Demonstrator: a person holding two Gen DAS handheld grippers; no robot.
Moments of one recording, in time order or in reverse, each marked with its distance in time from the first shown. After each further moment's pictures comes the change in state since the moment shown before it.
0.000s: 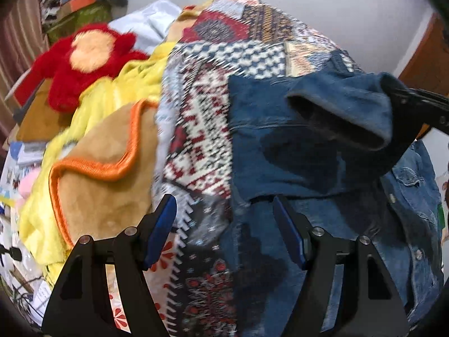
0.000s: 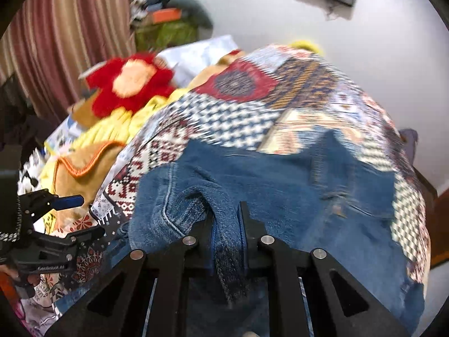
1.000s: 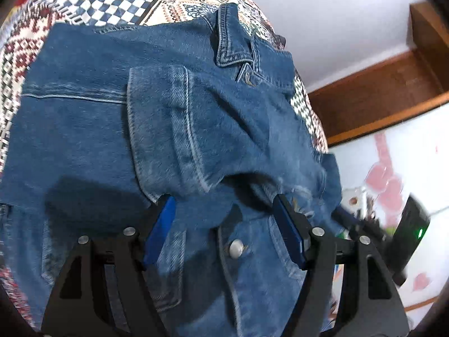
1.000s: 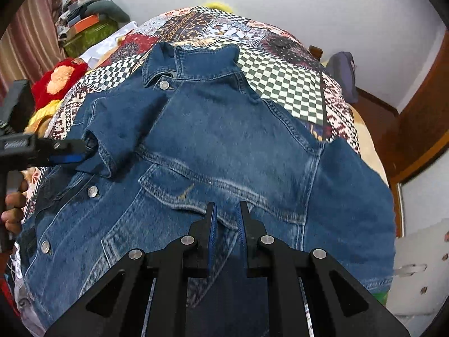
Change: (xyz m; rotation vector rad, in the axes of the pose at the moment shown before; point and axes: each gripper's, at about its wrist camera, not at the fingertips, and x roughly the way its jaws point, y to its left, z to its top) left arm 0.073 -0.142 0.039 -0.214 0.209 -0.533; right arm -0.082 -0.175 -0.178 0.277 0.136 -0.173
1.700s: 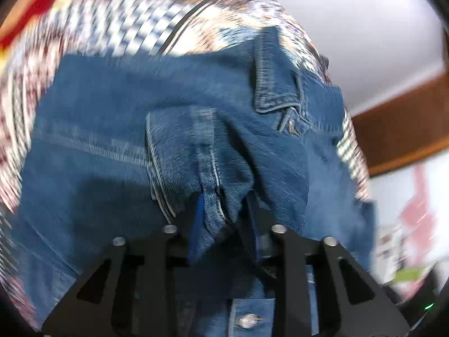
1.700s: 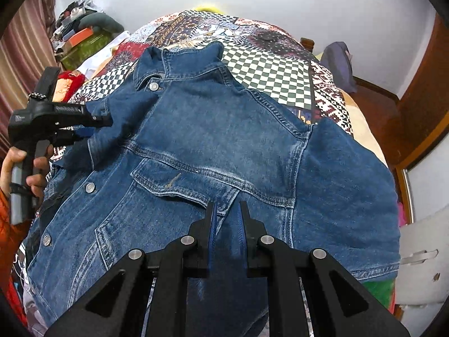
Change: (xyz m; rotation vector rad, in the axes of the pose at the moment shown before) left arm 0.025 -0.022 0.036 0.016 -0.106 0.289; right arm -0.004 -0.022 -0.016 0.067 -0.011 0.035
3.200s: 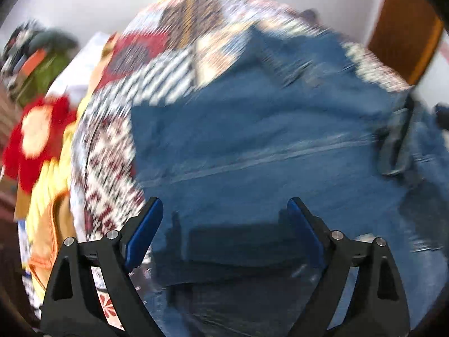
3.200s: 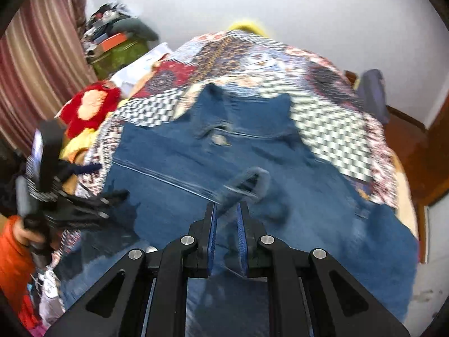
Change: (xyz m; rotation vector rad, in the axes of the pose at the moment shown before) left arm -0.036 0.031 -0.026 0.441 -0.024 0.347; right arm 0.005 0.088 0.090 -0.100 -0.052 0.151
